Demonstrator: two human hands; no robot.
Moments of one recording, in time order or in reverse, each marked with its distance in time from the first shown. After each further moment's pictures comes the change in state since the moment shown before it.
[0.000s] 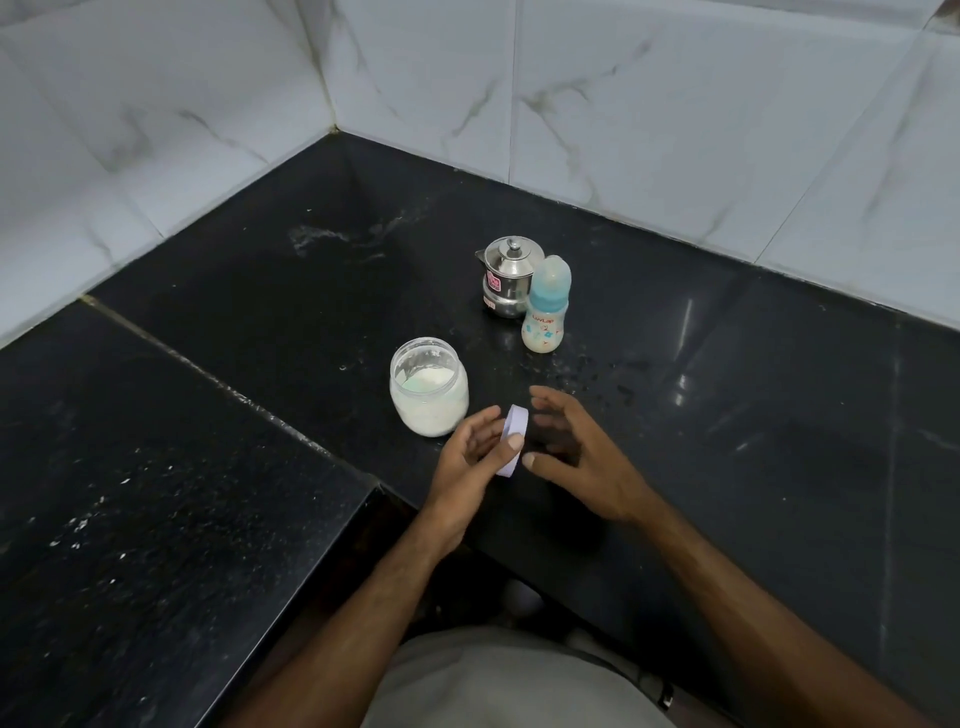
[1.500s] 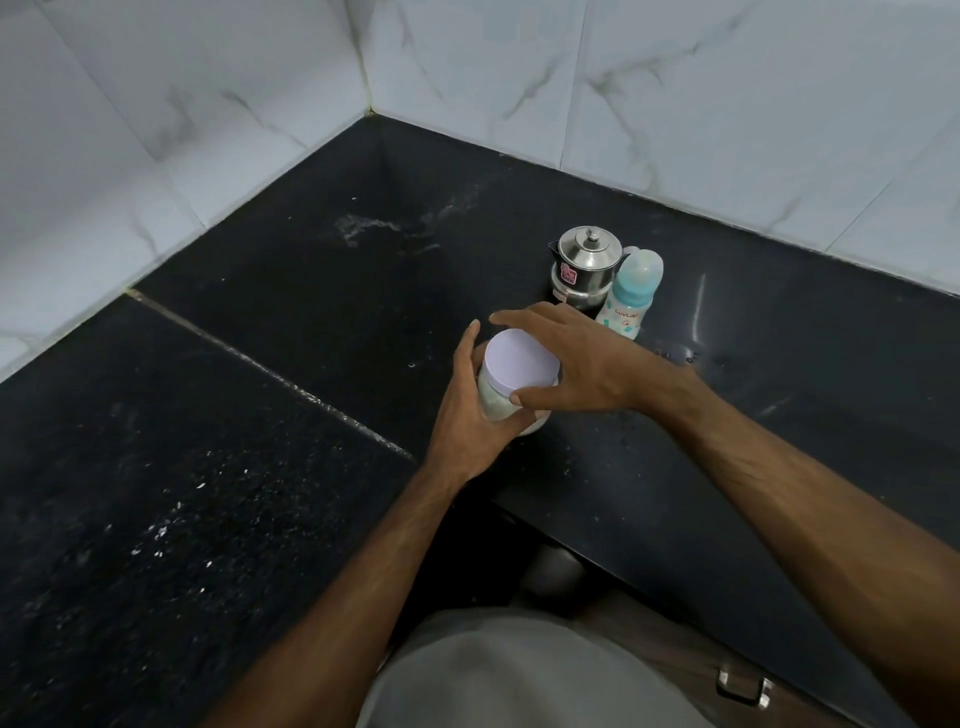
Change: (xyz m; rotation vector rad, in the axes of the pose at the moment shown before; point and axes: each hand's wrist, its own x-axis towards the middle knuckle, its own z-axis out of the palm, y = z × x) left_hand 0.034 0.058 -0.091 0.525 0.036 0.351; right_hand 0.116 -0.106 0.036 -0.823 -0.183 -0.247
